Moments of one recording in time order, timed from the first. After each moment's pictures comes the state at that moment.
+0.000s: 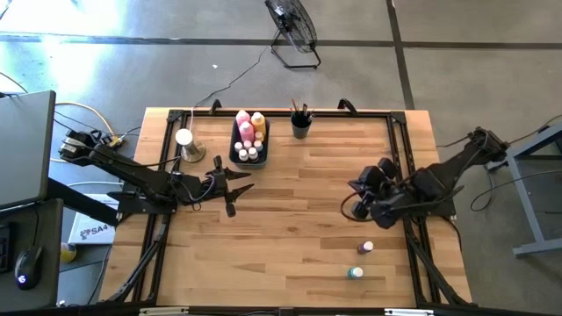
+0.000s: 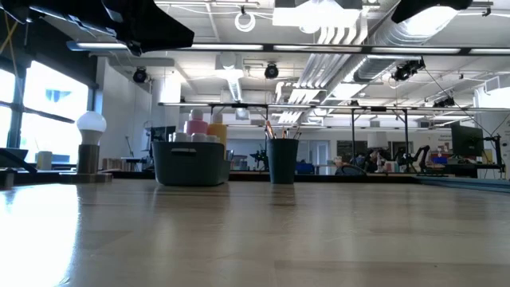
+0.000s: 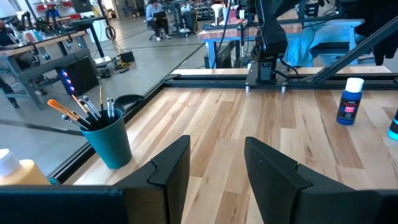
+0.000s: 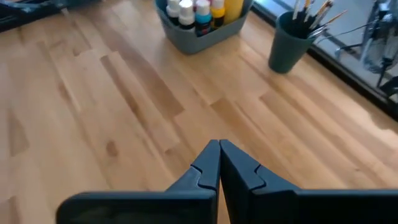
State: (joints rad) left arm -0.32 1.01 0.48 0.42 -0.66 0.02; right arm 0.55 1.18 1.17 -1.13 0.77 1.02
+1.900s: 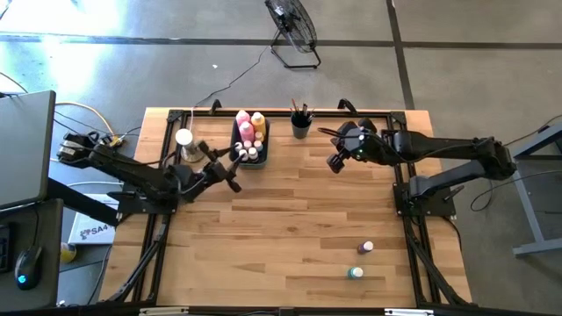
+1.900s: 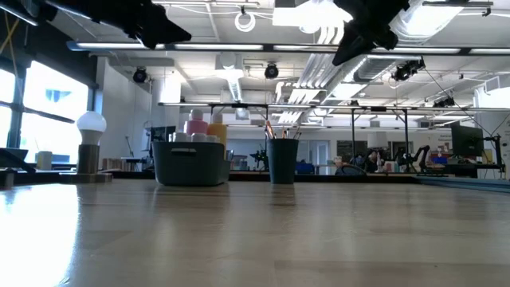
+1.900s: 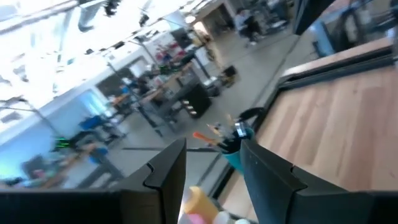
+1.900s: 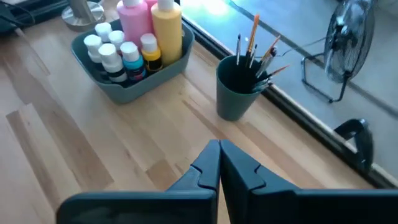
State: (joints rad) left arm -0.24 1.01 0.48 0.67 -1.00 0.64; right arm -0.11 1.18 1.09 -0.68 0.49 0.41
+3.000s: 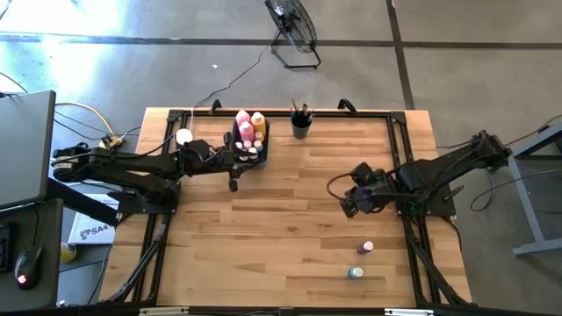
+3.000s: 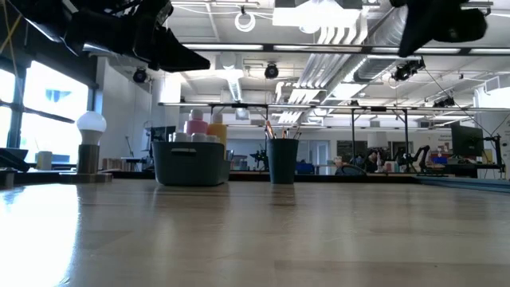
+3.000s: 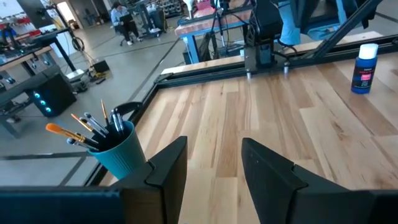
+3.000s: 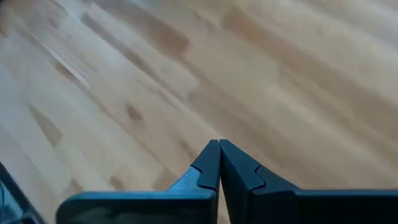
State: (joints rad) left arm 0.16 1.01 0.48 0.41 -0.06 0.26; right arm 0.37 1.20 1.09 -1.03 0.38 1.26
